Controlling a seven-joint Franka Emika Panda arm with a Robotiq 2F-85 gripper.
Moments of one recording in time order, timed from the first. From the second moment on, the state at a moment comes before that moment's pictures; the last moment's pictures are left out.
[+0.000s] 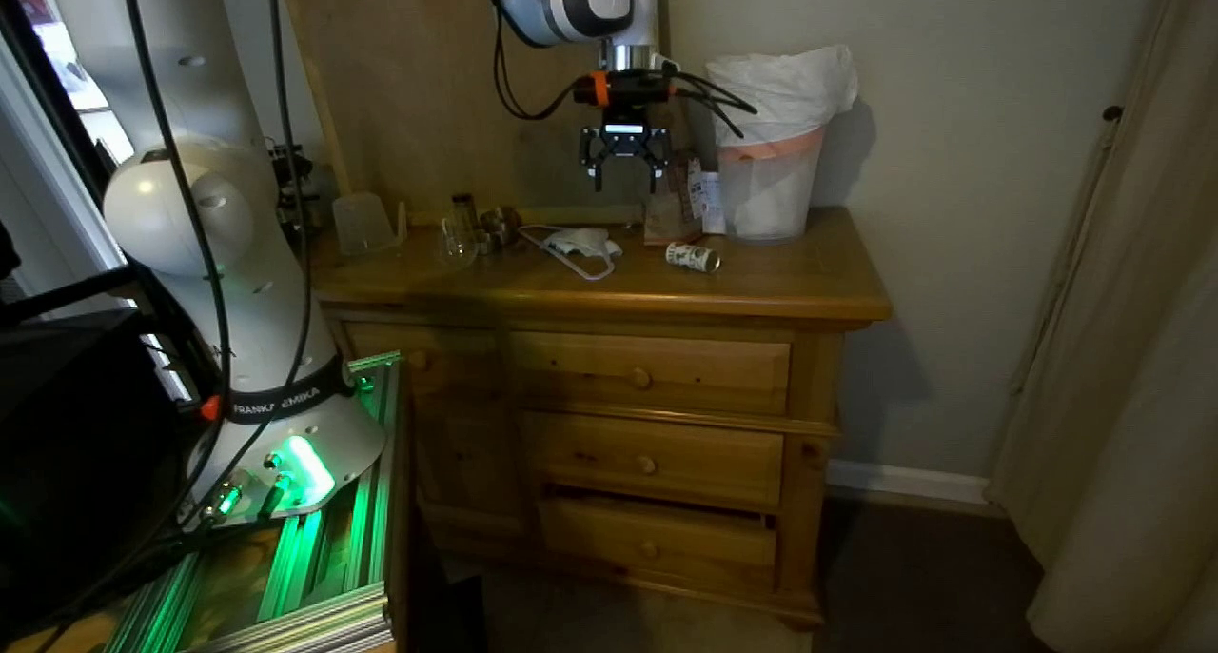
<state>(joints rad) 0.15 0.11 0.23 -2.06 -0.01 2.11 -0.66</state>
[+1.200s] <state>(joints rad) 0.15 0.20 0.20 -2.12 -0.16 2.36 -0.96</state>
